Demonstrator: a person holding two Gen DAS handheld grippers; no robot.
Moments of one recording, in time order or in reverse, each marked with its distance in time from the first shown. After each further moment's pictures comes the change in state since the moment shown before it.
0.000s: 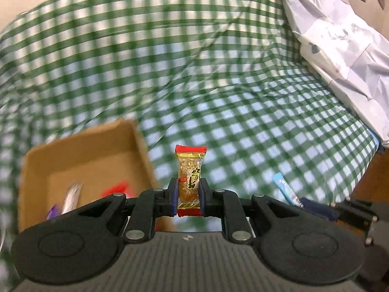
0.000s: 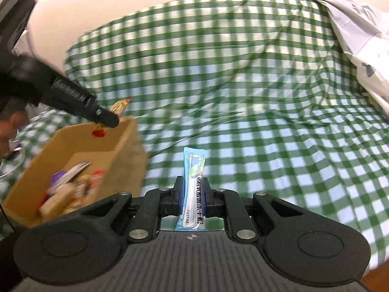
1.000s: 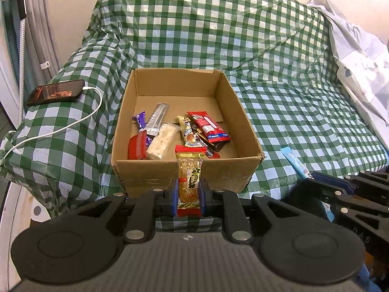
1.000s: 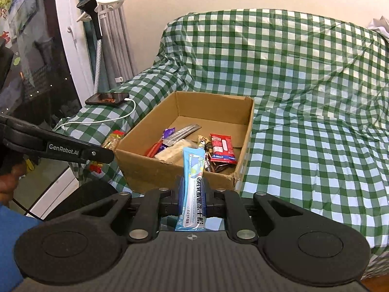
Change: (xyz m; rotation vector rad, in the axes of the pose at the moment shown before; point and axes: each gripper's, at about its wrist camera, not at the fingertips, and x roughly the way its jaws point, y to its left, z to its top) left arm -0.158 0.081 -0.195 -0.257 -0.042 0.139; right arm -0.114 0.172 -0.052 -0.238 0.055 0.176
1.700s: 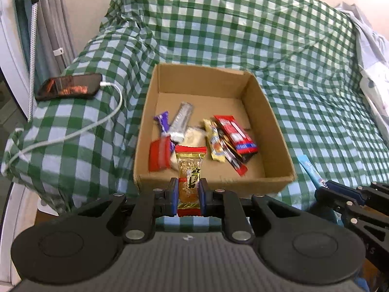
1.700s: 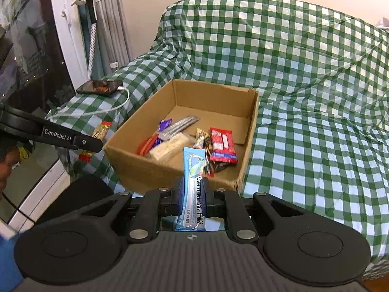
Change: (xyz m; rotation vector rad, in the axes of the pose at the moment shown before) left arm 0.038 0.036 0.047 -0.076 0.059 0.069; right arm 0.047 0.004 0.036 -0.016 0.068 -0.014
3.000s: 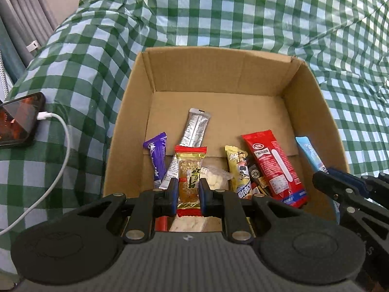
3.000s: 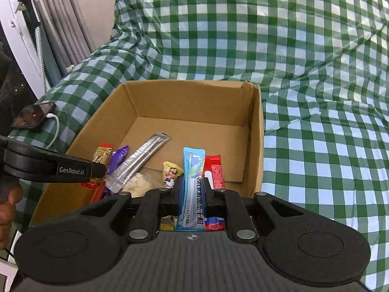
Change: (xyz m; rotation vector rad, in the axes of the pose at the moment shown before) left arm 0.201 -0.010 0.109 0.044 0.190 0.106; right arm 0.195 -0.062 0.080 0.134 0.140 -0.021
